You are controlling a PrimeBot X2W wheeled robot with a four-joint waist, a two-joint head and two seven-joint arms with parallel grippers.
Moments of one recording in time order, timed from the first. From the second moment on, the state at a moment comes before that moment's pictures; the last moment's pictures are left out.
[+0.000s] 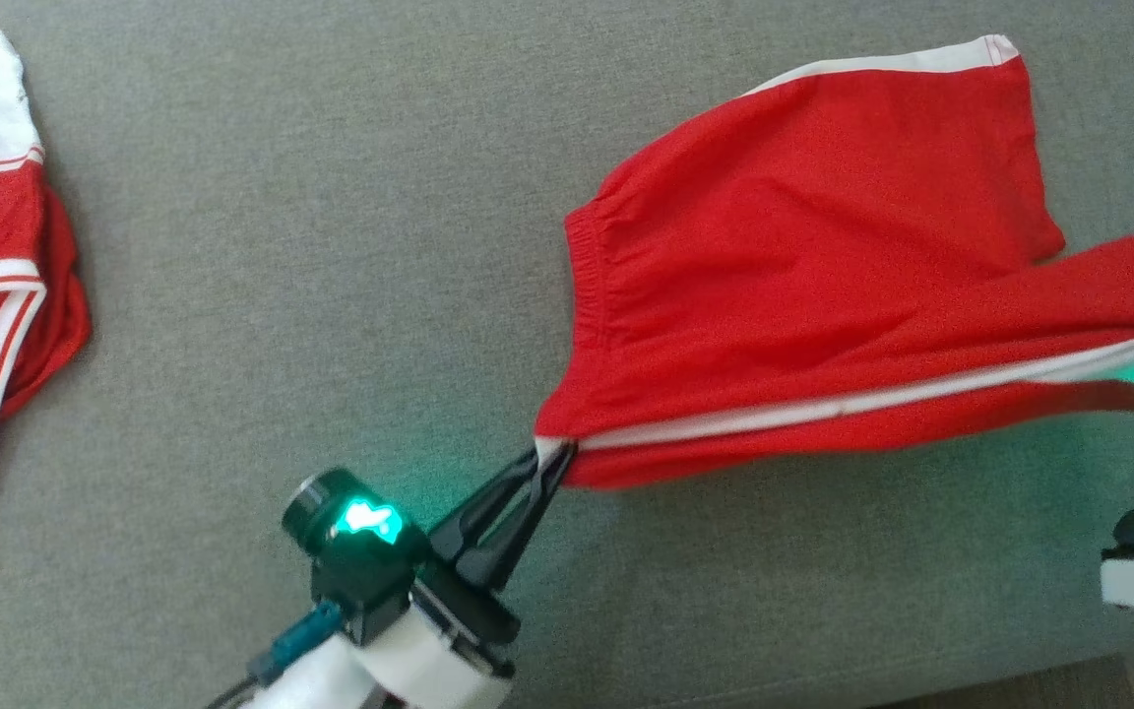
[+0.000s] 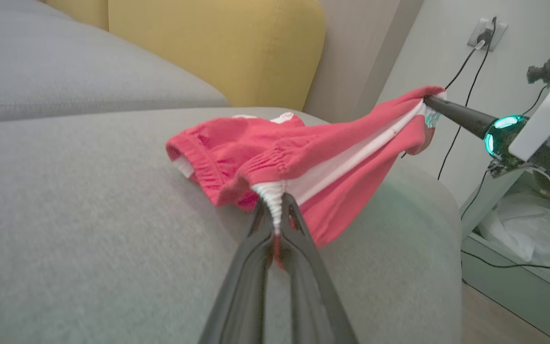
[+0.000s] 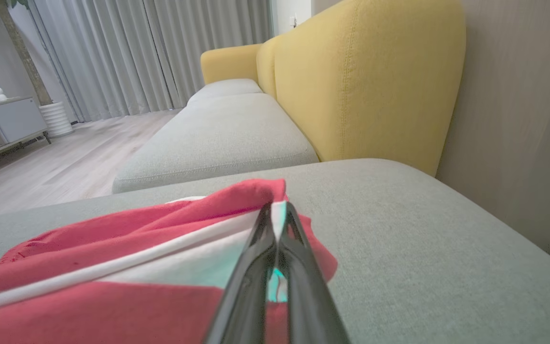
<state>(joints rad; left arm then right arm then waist) -0.25 0.34 -0.79 0.05 -0.41 -0.10 -0.26 0.09 -0.23 -0.13 -0.09 0.39 0.12 -0.26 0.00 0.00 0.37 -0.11</state>
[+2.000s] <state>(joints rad) -0.20 0.06 -0.43 -0.04 -0.16 0.07 -0.26 -0.48 -0.35 -0.14 0.81 0.44 0.12 0.04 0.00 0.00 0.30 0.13</state>
